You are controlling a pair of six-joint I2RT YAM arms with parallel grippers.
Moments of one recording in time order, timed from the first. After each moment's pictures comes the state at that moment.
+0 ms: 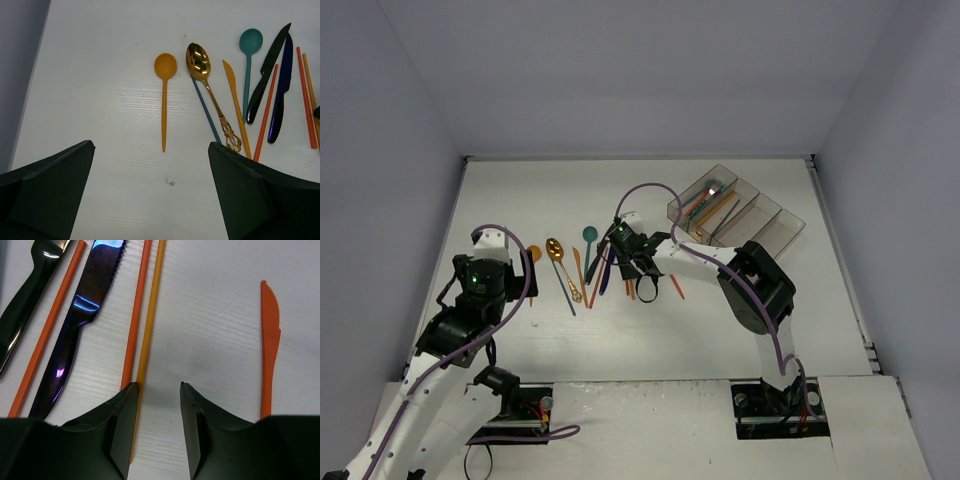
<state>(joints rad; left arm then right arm) -0.38 0.62 0.76 -0.70 -0.44 -0.22 0.85 2.01 1.36 -0.40 0.31 0.46</state>
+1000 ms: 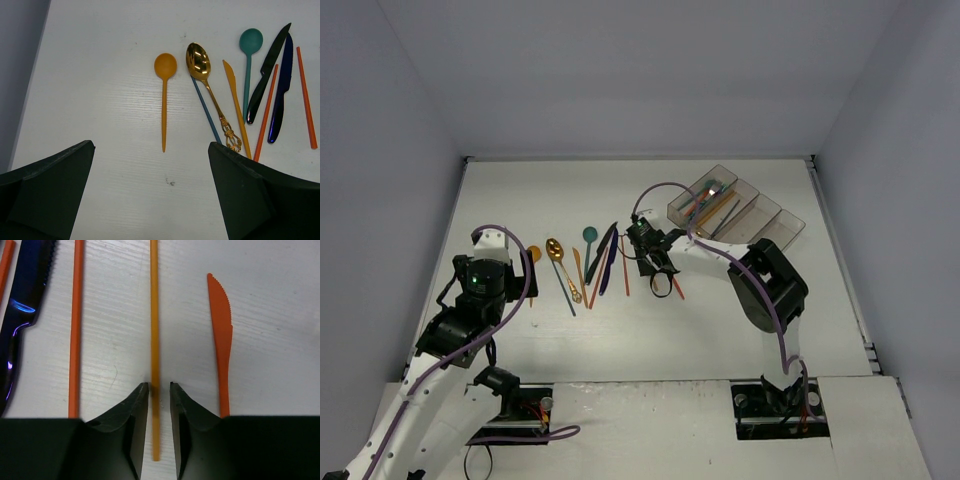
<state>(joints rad) -0.38 0.62 0.76 -0.70 -0.44 -0.22 0.76 1.97 1.27 -0.36 0.25 0.43</state>
